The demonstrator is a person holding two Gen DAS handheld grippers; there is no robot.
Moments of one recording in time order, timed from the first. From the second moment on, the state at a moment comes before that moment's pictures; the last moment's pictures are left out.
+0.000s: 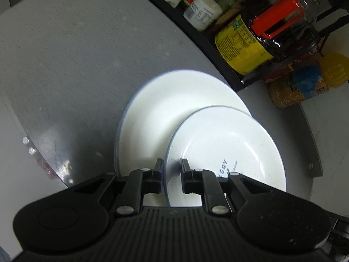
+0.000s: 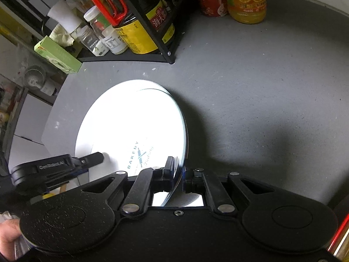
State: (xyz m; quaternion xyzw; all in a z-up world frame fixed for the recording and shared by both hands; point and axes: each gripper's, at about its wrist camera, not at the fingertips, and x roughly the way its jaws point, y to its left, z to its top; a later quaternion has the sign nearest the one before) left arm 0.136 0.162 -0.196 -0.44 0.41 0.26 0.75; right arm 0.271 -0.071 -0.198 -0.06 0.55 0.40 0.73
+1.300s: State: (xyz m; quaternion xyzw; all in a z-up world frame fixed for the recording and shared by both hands) left arm 0.119 0.158 -0.190 -0.37 0.38 0.33 0.78; right arm 0.267 -0.057 -0.207 -0.03 0.56 0.37 0.74
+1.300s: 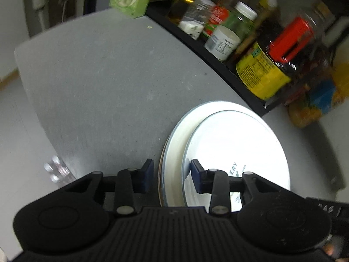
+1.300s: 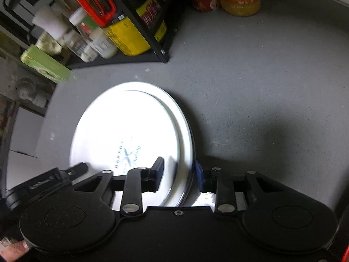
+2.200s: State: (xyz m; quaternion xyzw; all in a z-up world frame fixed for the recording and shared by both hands) left arm 0.182 0.063 -0.108 -0.27 0.42 0.23 0.84; right arm 0.264 -0.214 -0.114 0.05 0.44 0.30 0.84
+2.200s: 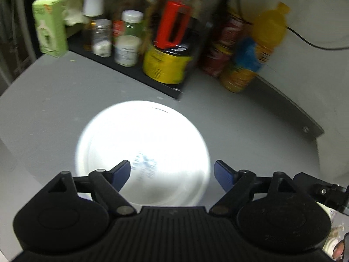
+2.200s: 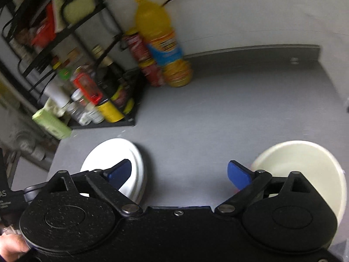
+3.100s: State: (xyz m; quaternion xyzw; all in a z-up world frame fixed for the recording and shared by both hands) left arm 0.257 -0.054 -0.114 -0.20 0.48 0.04 0.85; right arm 0.273 -0.340 -0.149 0.10 0.47 0.16 0.86
